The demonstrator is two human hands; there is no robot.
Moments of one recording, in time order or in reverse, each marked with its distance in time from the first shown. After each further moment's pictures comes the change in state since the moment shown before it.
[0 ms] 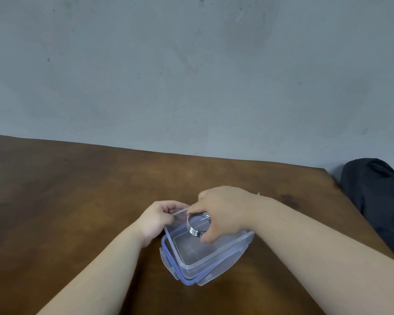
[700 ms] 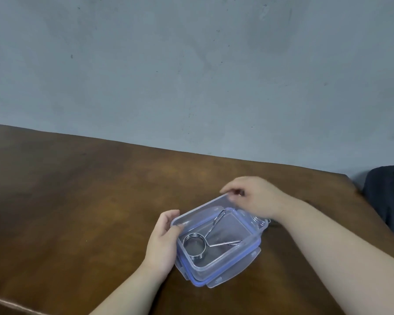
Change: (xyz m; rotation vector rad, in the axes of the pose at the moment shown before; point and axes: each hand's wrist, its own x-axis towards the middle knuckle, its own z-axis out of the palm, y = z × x) left_hand -0.044 -0.035 0.037 -0.232 0.519 0.019; right_hand 0.010 0.064 0.021 0.422 0.359 0.225
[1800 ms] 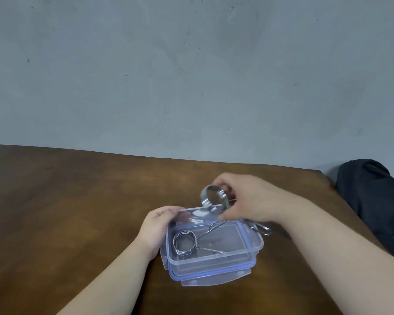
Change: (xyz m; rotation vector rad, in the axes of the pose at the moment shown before) left_hand 0.077 0.010 0.031 -0.080 -0.281 -0.009; right_hand -0.025 -0.016 -0.042 -0.071 -0.069 0.086
